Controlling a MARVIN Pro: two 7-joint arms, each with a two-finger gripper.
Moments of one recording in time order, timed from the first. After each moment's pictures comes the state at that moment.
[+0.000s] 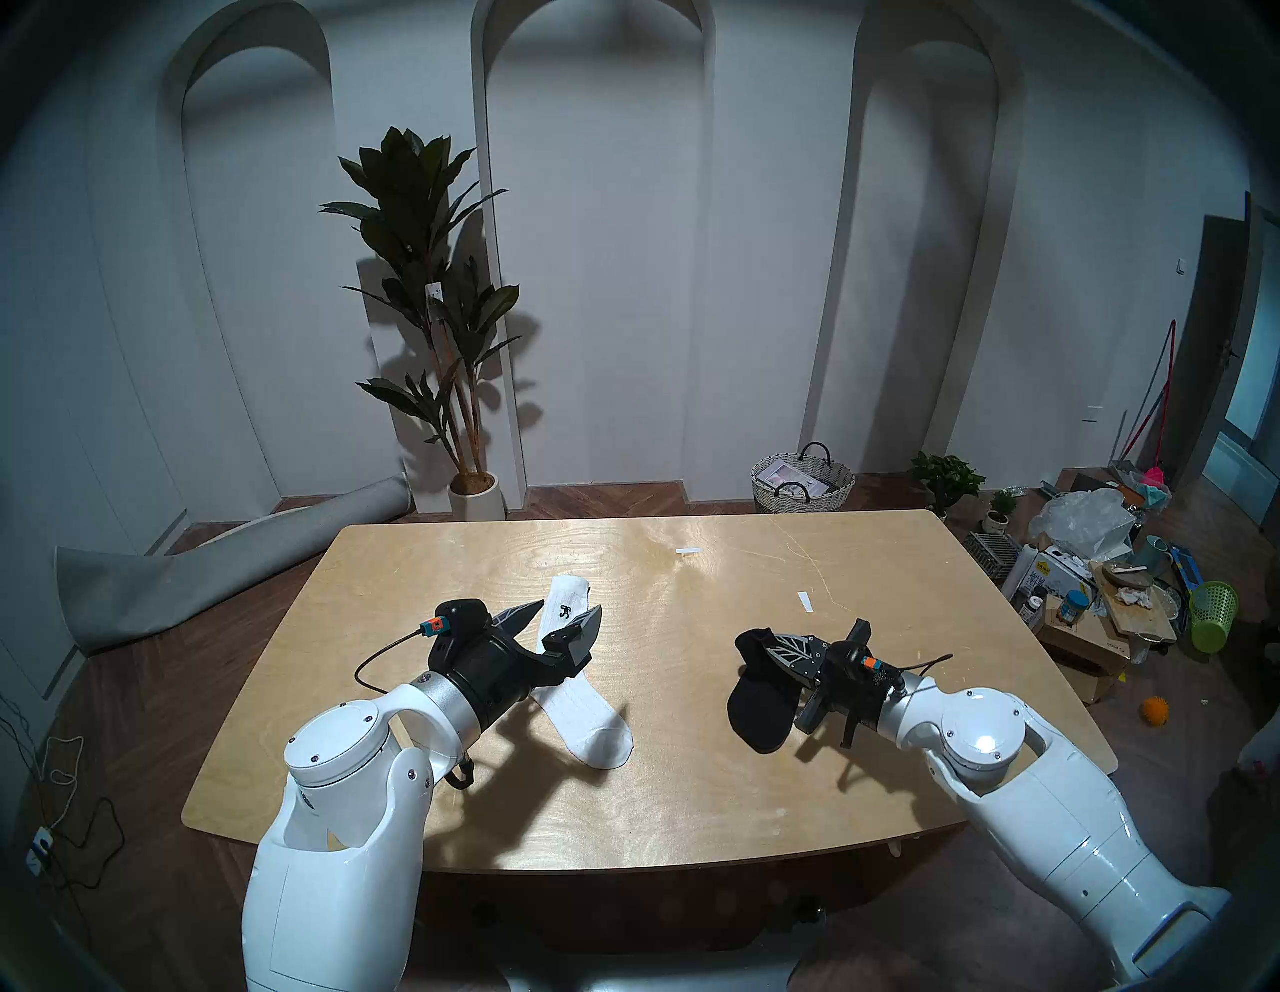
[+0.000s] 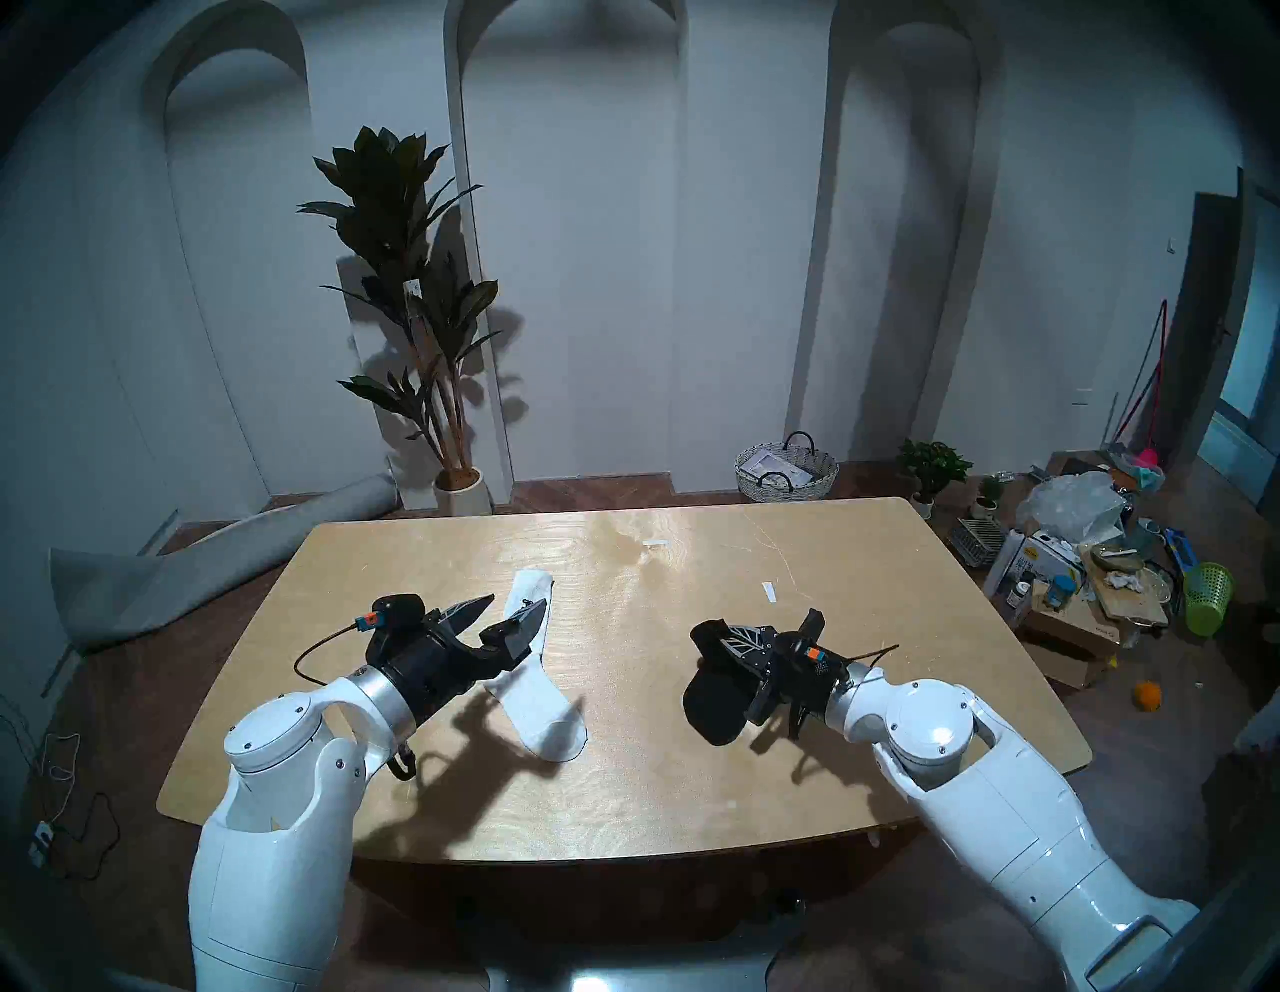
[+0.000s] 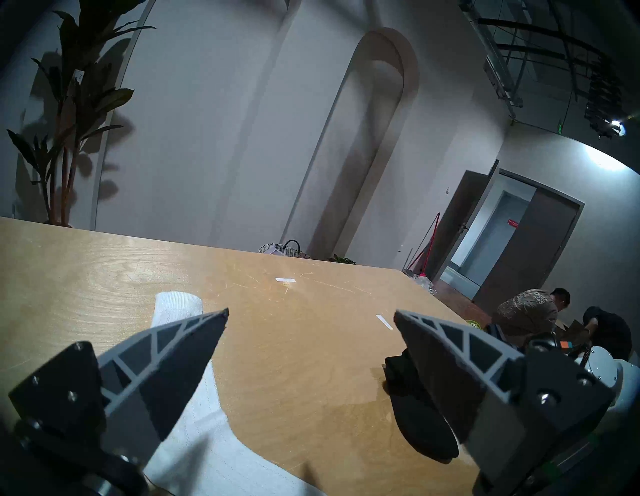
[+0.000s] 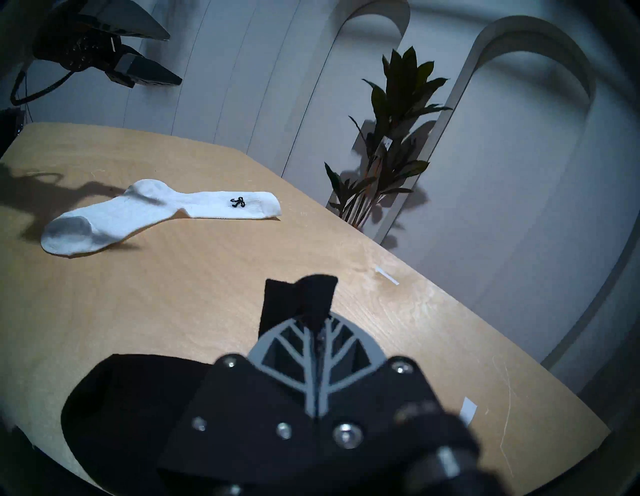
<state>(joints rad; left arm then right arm) 1.88 -1.47 -1.63 -2.02 -0.40 0.45 -0.45 -1.67 -0.94 1.32 -1.59 0.12 -0.25 0.44</state>
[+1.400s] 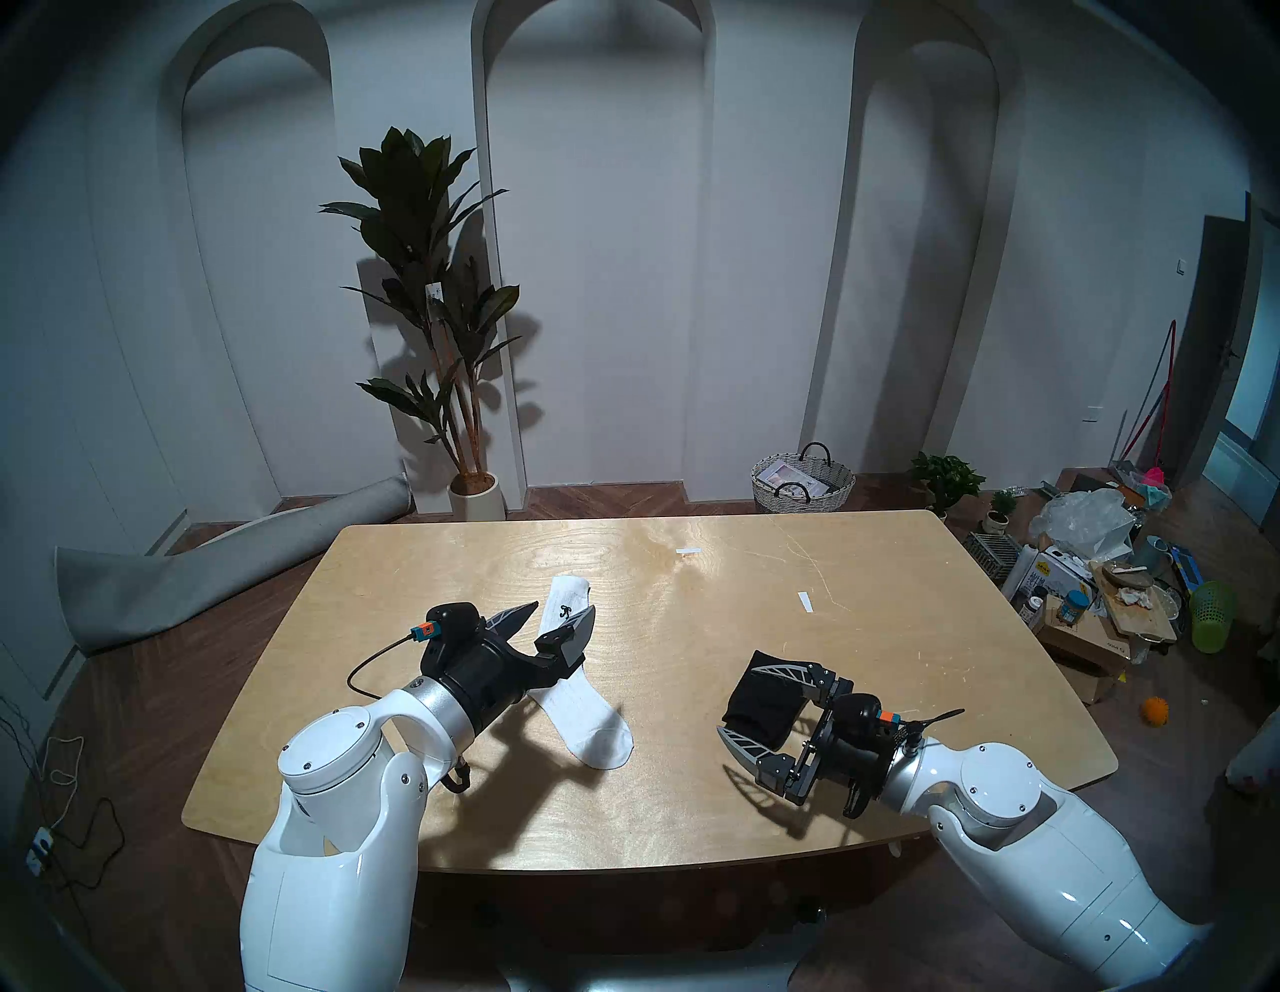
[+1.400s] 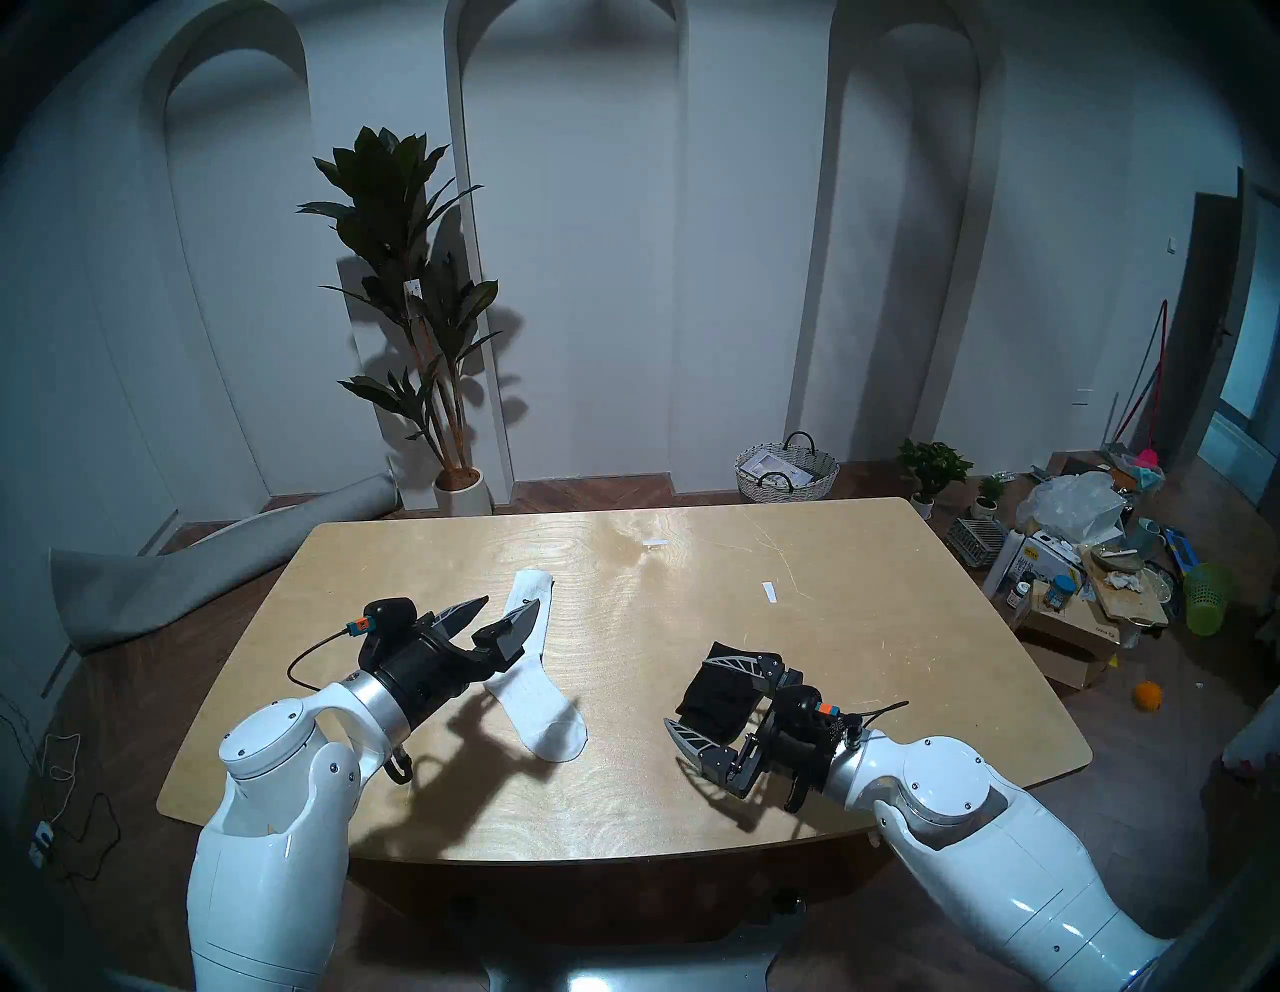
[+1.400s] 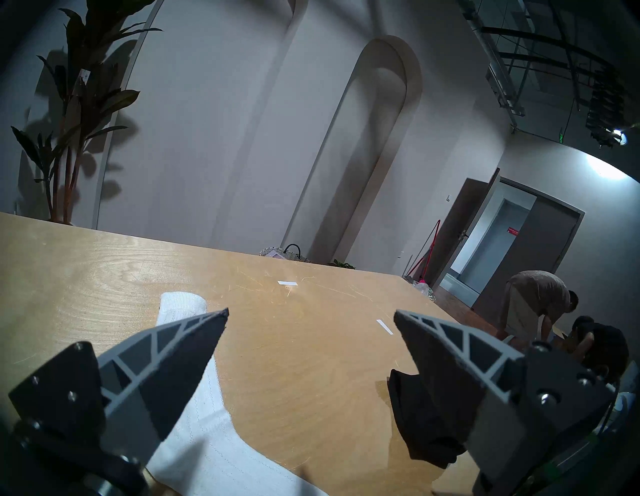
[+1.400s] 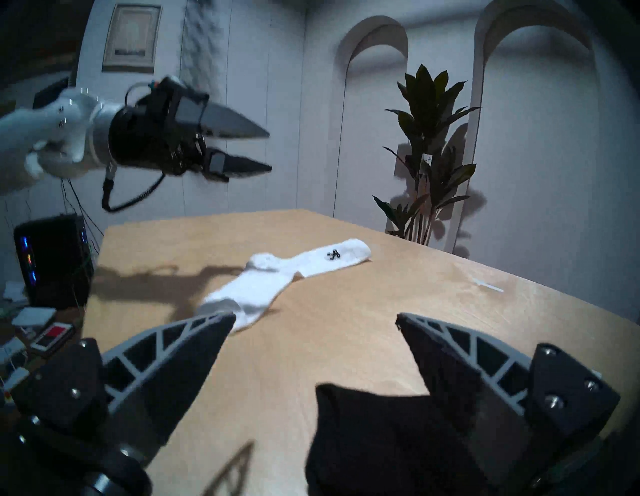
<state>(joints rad) 1.89 -1.47 -1.65 -2.02 -0.39 0.43 -0.47 -1.83 -0.93 1.34 -1.74 0.52 -0.18 0.66</state>
